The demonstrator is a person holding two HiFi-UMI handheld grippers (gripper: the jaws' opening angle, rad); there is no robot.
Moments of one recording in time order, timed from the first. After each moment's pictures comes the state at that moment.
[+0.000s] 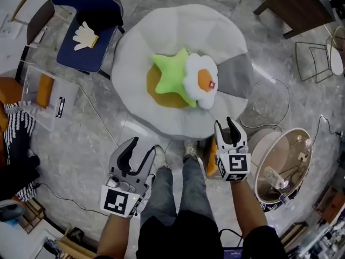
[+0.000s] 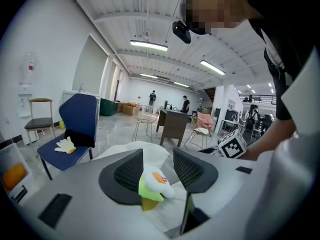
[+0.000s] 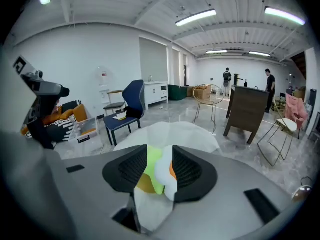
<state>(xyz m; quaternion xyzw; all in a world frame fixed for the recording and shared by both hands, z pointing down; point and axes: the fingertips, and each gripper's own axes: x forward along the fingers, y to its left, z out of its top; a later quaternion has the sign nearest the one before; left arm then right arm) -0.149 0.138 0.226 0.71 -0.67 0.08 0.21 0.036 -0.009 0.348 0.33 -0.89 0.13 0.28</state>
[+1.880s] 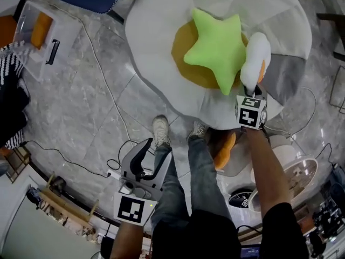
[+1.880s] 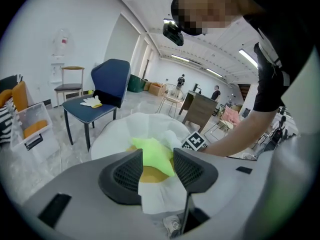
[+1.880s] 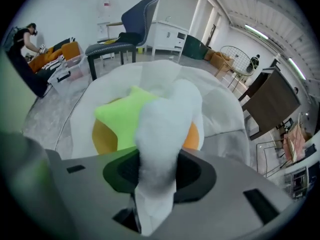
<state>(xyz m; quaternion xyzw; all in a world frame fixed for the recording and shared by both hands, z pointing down) -0.164 0.182 0.380 0.57 -0.72 0.09 0.39 -0.039 -0.092 0.630 0.27 -0.79 0.08 0.55</state>
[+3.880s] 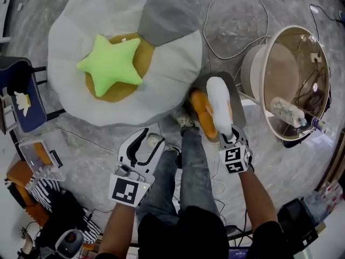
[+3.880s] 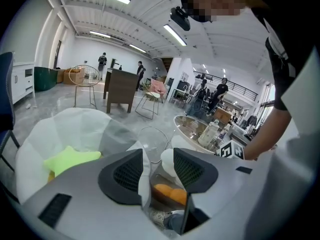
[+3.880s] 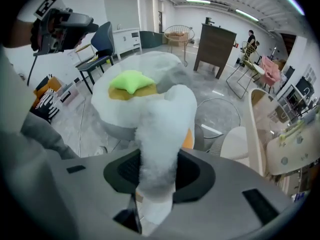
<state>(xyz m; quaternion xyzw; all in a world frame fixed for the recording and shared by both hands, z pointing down) 0.076 0.092 0.382 0.85 -0.38 0.21 0.28 0.311 0.188 0.566 0.39 -0.72 0.29 0.50</state>
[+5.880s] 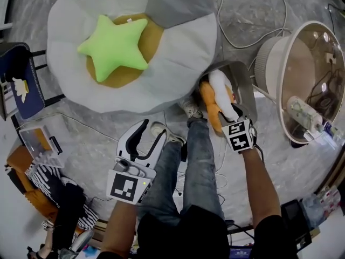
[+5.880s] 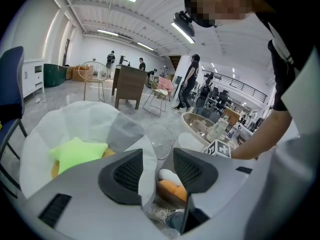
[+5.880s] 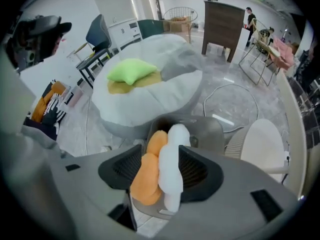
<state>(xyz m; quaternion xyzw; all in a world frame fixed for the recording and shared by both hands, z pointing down) 0.063 0.098 0.416 0.83 -0.42 0.22 0.30 0.287 0.162 0.636 0.34 -0.71 0.35 0.51</state>
